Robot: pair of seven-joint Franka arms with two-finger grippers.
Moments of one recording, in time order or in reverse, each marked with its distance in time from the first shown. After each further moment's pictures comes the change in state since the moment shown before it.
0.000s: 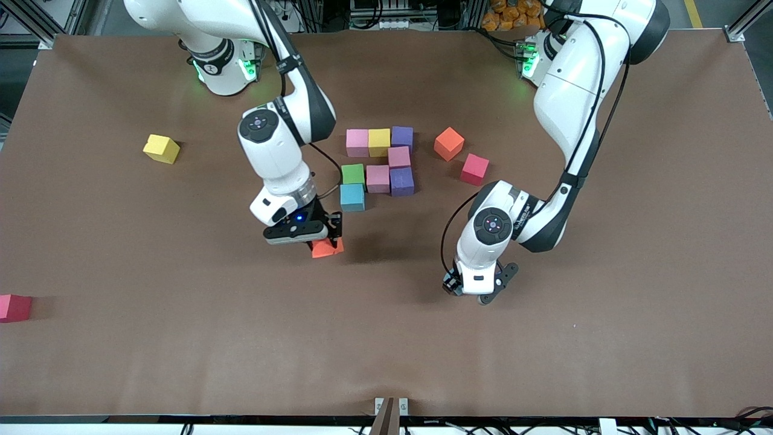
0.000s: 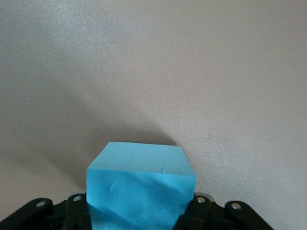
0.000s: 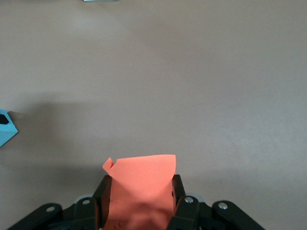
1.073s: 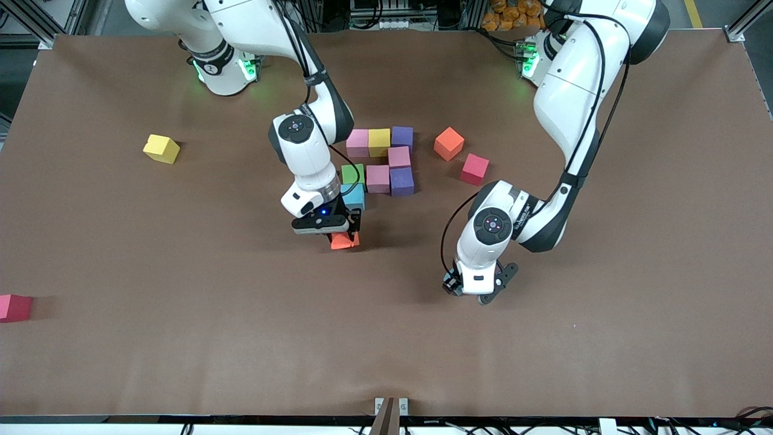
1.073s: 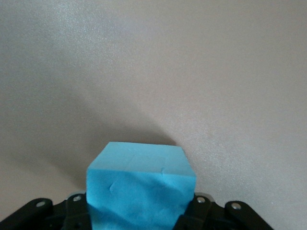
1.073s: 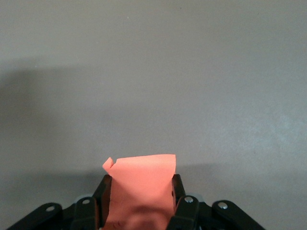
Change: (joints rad) left arm 0.000 0.000 0.000 0.000 0.000 0.000 0.000; right arm 0.053 0.102 0.043 -0.086 -0.013 0.191 0.111
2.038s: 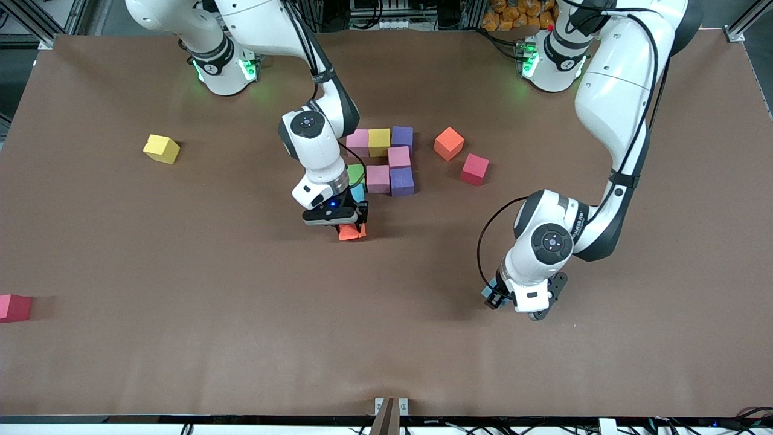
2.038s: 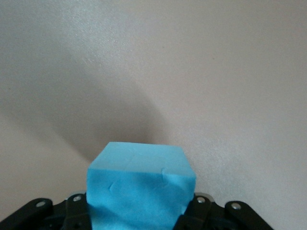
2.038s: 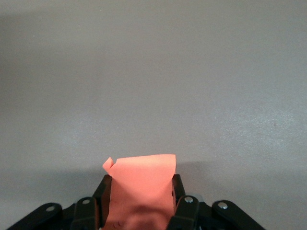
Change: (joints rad) left arm 0.163 -0.055 -0.046 0.014 0.000 -0.090 0.040; right arm 0.020 0.019 0.023 -0.031 -0.022 0.037 0.040
